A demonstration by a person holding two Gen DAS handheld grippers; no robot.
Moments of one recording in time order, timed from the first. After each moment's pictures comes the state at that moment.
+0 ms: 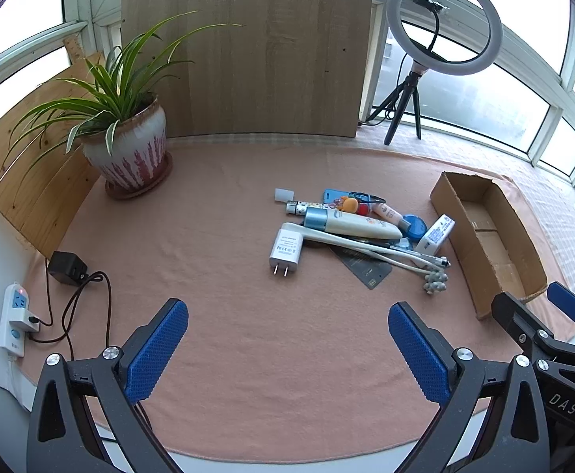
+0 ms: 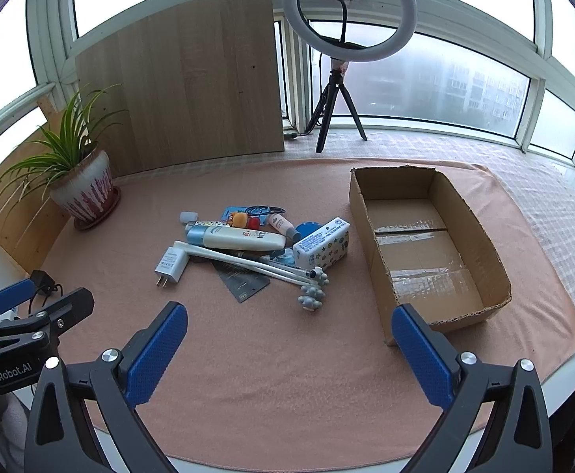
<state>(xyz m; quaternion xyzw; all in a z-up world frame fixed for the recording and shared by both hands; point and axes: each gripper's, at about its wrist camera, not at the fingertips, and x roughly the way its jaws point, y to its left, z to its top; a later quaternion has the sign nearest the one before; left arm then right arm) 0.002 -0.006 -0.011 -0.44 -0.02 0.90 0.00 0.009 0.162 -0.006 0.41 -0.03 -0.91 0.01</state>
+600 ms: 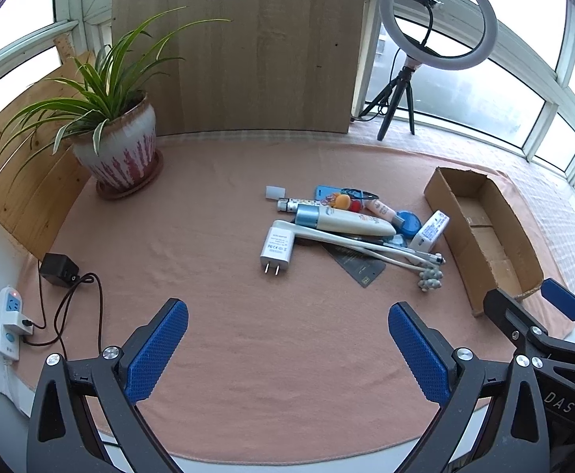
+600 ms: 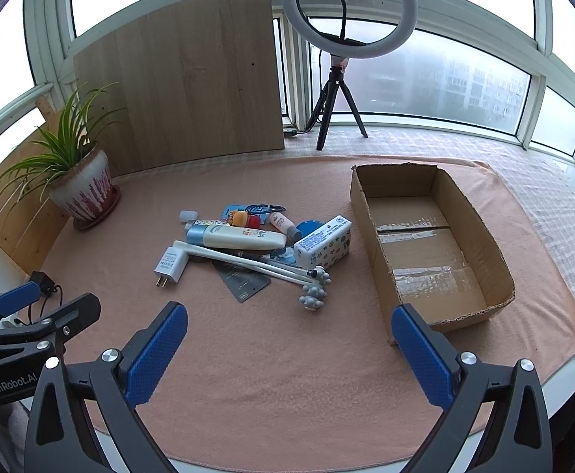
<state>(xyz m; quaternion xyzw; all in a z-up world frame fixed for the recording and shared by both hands) -0.003 -0.004 -0.014 -0.44 -0.02 0.90 0.02 0.005 0.161 -0.009 0.41 -0.03 -0.91 0.01</state>
